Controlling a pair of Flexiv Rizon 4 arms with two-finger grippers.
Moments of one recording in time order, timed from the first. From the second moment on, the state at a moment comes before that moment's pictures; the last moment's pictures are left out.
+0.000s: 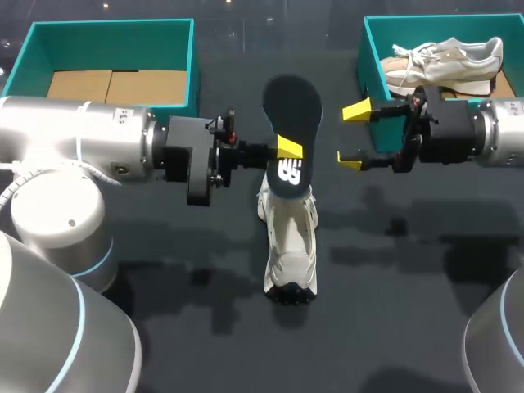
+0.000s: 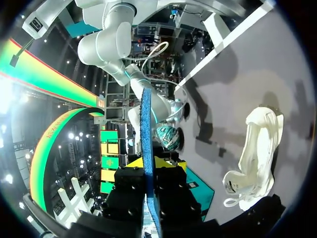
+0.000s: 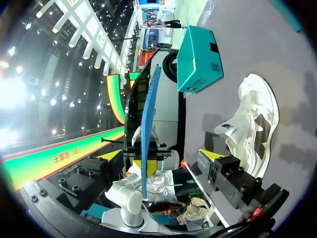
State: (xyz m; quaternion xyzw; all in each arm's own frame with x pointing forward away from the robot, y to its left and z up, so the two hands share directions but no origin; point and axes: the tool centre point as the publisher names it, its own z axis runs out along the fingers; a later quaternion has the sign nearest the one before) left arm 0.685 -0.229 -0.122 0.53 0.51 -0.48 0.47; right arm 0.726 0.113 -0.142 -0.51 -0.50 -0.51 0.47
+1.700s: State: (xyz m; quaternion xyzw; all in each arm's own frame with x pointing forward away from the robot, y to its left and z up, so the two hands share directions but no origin) left arm 0.702 -0.263 -0.165 0.53 0.55 -0.41 0.50; right arm 0.749 0.128 -0.154 -0.48 -0.49 -0.52 0.52
